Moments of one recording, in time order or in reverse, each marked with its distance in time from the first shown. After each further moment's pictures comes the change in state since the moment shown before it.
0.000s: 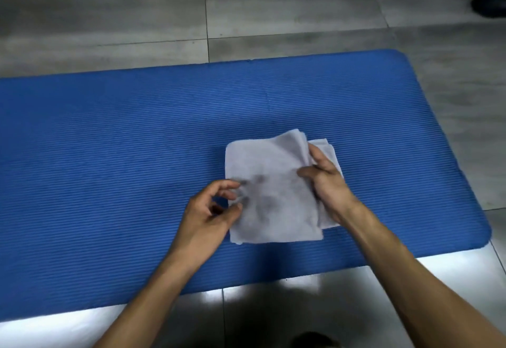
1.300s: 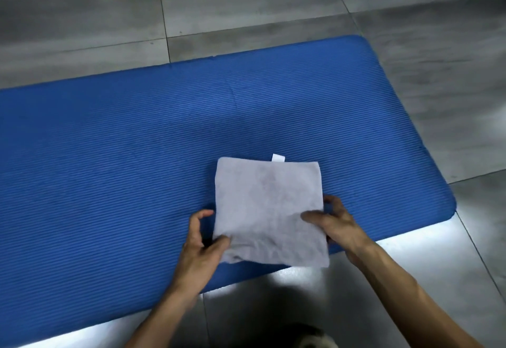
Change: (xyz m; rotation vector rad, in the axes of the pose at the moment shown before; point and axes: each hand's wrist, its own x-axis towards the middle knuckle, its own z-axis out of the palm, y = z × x) left_hand -0.024 -0.051 0.038 0.123 -0.034 -0.326; right_hand -0.060 0.062 -0.079 -0.319 0.200 0.413
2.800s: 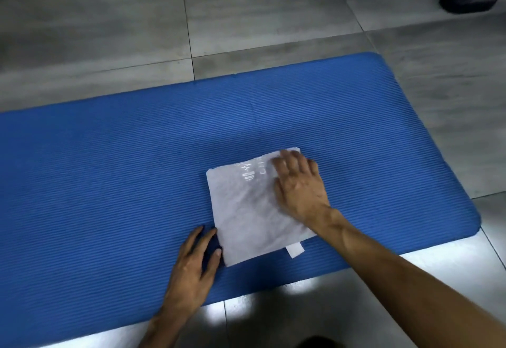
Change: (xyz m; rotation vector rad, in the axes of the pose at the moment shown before) left_hand 0.018 -0.059 -0.046 0.532 0.089 0.342; right_hand 0.034 -0.084 0.078 -1.135 0.332 -0.915
